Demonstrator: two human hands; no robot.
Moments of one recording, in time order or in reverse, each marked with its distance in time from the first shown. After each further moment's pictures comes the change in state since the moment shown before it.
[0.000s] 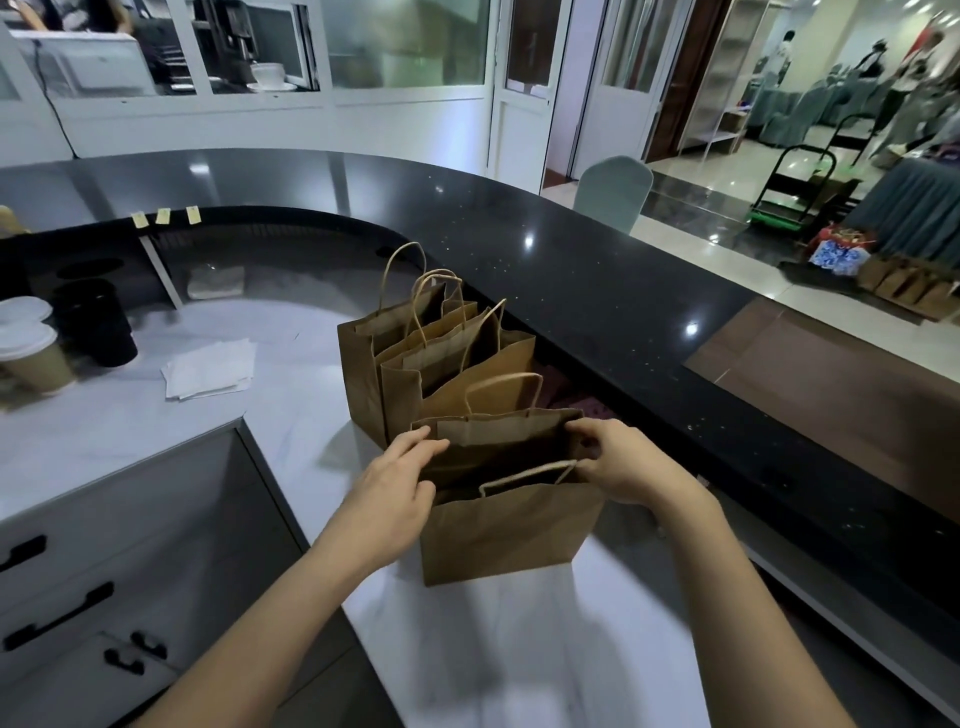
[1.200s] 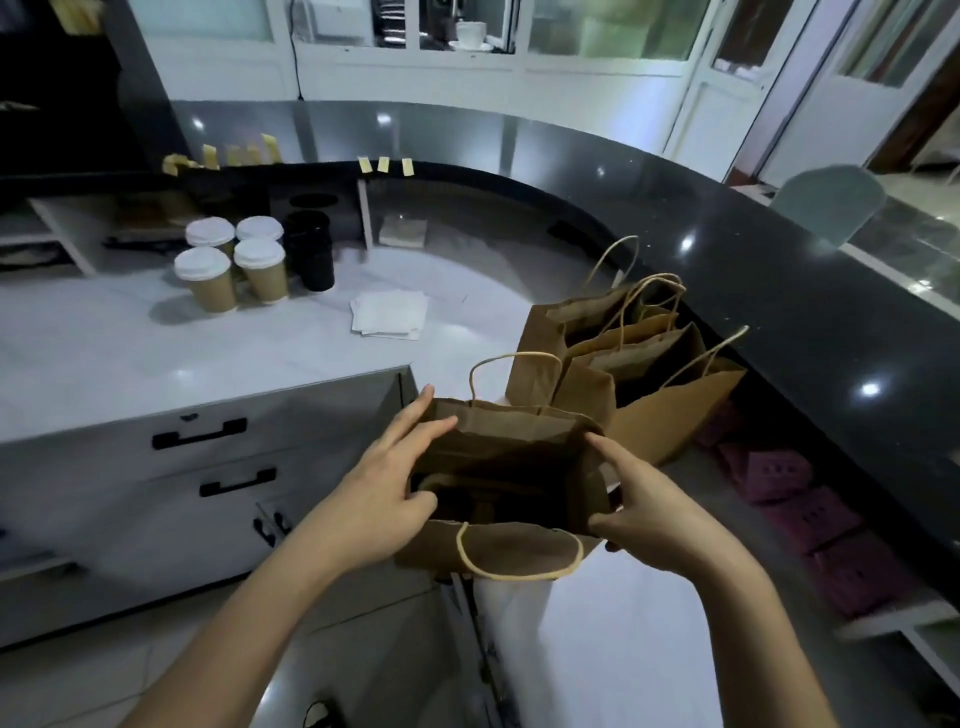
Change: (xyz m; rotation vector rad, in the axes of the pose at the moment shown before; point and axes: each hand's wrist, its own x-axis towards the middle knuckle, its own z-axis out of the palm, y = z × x) left_hand -0.089 -0.097 -0.103 -0.171 0.086 -0.173; right_hand -0.017 -0.143 0.078 0.078 -0.299 -0.229
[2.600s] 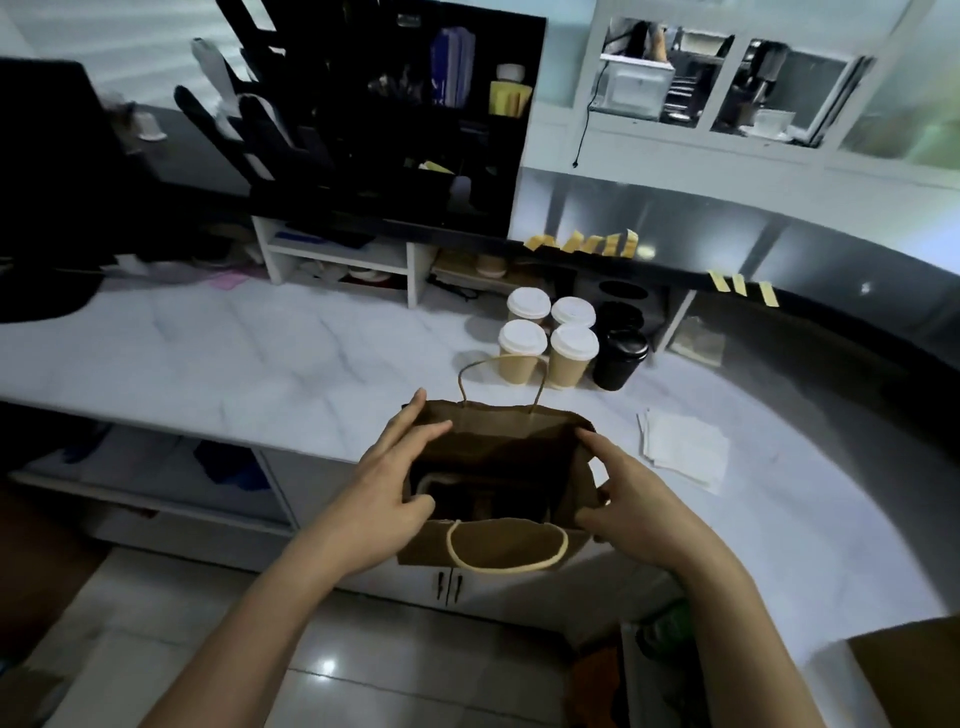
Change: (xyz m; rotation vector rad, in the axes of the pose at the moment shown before) left_hand -0.068 -0.250 -0.276 -0.069 0.429 -0.309; right_hand 0.194 -0.357 0.195 -0.242 -0.248 -0.420
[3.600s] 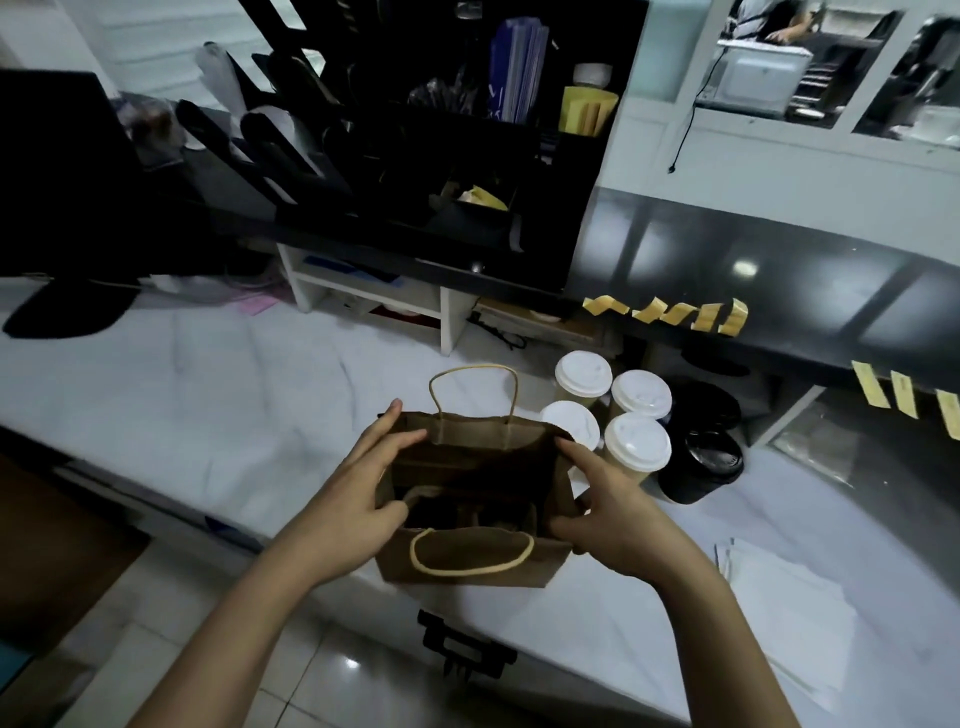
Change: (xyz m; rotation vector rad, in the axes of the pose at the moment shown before) left_hand 0.166 -0.041 -0.044 -0.046 0.149 -0.160; right_hand 0.220 -0.023 -0.044 0.115 -0.179 -0.107
